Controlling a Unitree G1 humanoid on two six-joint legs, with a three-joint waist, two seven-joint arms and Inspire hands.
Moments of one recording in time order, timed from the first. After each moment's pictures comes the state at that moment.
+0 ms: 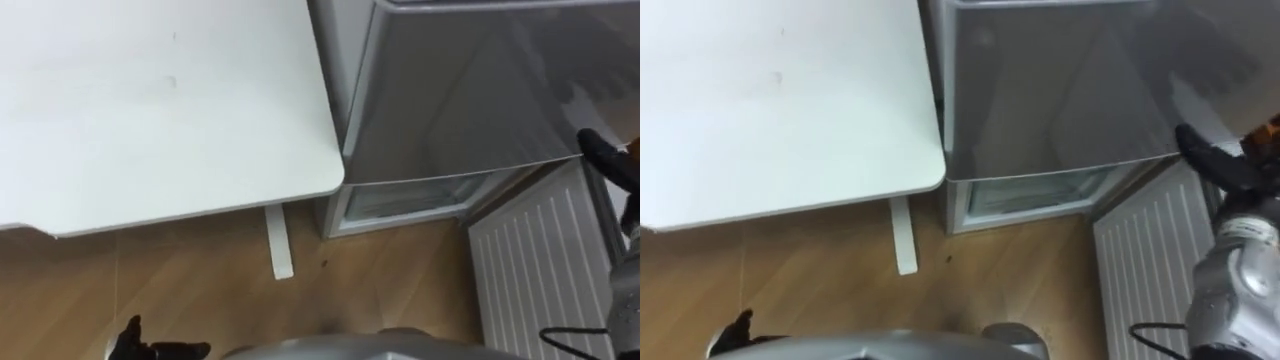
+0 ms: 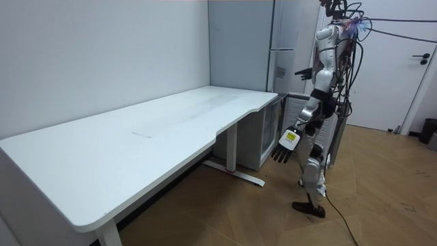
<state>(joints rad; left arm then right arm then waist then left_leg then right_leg) 0.29 0.23 0.19 1.04 0.00 -0.08 0.13 0.16 -0.33 -0.45 0.26 0.56 -0.09 -0.20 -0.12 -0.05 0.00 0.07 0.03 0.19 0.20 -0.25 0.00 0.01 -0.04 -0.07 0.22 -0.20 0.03</state>
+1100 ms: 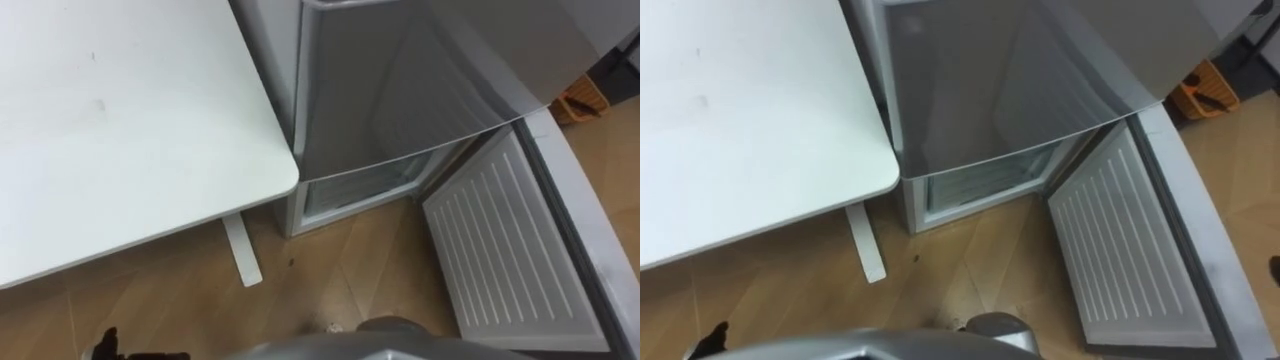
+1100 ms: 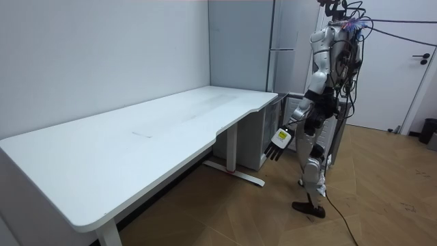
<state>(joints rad) 0.32 0.25 0.31 0.97 0.10 -0.04 0.08 0.18 -0.44 -0.70 0.94 0.66 -0.07 -0.15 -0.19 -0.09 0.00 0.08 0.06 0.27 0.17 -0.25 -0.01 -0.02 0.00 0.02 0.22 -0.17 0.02</state>
